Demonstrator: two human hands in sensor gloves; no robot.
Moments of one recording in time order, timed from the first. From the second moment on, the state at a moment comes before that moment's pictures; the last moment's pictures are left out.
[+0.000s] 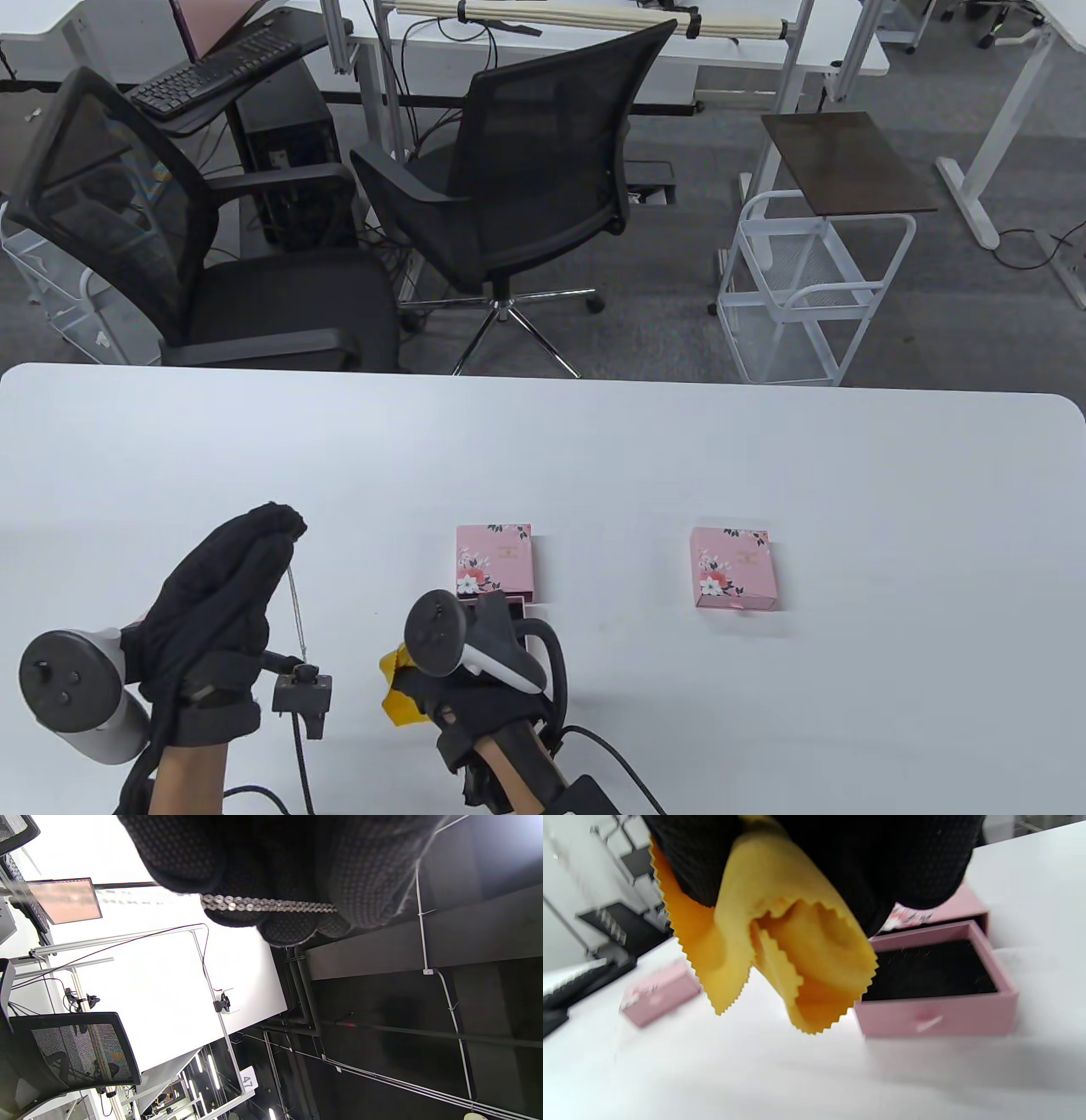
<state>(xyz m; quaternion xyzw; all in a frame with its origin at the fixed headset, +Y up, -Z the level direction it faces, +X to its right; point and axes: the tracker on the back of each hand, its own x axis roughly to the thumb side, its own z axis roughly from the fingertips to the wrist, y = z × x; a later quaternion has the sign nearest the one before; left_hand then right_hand) -0.295 -0.566 -0.243 0.29 -0.10 0.59 0.74 -0.051 -0.670 -0.300 0.17 0.13 0.96 0.19</state>
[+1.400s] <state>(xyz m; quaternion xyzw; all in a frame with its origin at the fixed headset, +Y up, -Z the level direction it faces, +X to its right) -0.238 -0.585 -0.255 0.22 -0.14 0.54 0.80 0.085 -0.705 -0.308 -0.06 0.12 0.99 0.02</state>
